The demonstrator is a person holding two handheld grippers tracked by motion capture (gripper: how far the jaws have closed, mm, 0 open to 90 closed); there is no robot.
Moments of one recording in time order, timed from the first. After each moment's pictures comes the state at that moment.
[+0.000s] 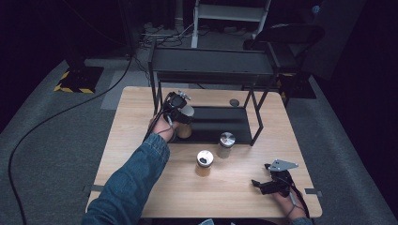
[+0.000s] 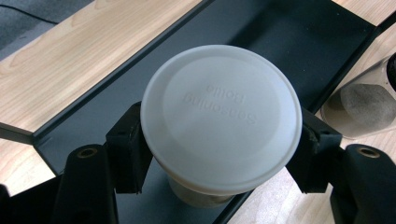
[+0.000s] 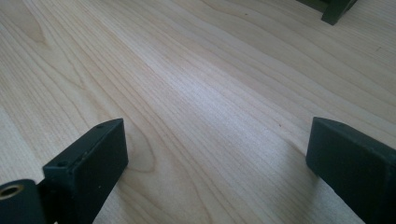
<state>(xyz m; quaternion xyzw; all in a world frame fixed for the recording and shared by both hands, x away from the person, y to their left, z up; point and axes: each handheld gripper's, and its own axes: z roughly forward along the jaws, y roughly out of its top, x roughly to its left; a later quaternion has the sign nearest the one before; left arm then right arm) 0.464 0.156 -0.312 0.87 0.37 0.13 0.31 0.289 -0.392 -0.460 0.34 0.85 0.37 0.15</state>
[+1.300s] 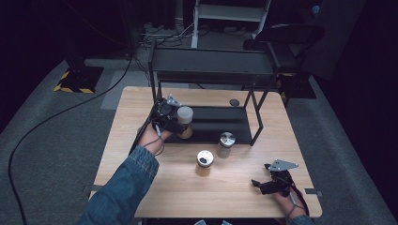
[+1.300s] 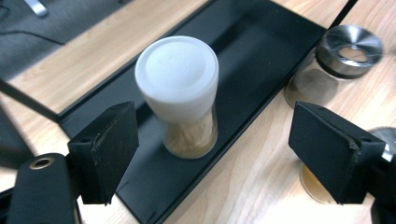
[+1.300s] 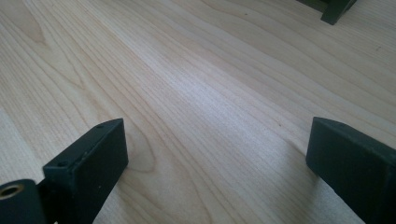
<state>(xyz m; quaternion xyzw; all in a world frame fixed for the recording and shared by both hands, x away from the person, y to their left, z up) 0.380 0.197 -0.288 0.85 0.35 0.16 0.35 0.289 -0.392 -0.460 0.34 0.85 0.37 0.15</state>
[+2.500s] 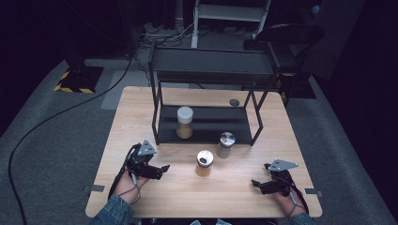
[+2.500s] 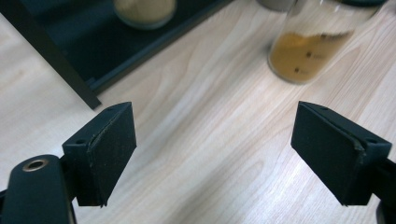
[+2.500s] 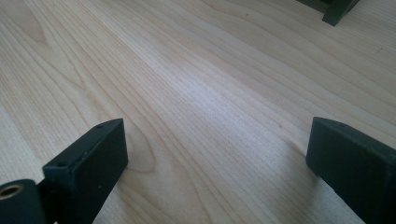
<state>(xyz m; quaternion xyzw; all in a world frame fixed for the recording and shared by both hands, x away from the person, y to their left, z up) 0.286 0.256 -0.394 0.85 0.36 0.13 0.37 0.290 -0.393 -0.460 0.33 0.85 0.37 0.15</state>
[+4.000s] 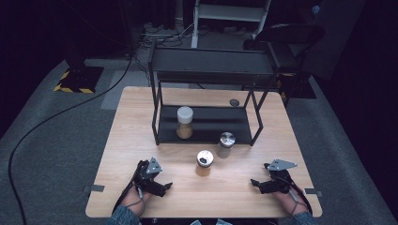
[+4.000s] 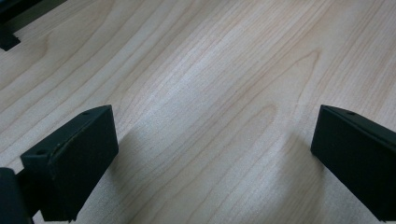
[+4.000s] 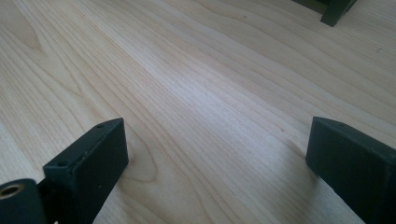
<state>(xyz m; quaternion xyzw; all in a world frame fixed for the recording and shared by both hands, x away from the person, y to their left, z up) 0.279 0.244 -0.454 0.87 0.33 0.13 0.35 0.288 -0.386 -0.460 0.35 0.85 0.37 0.16</state>
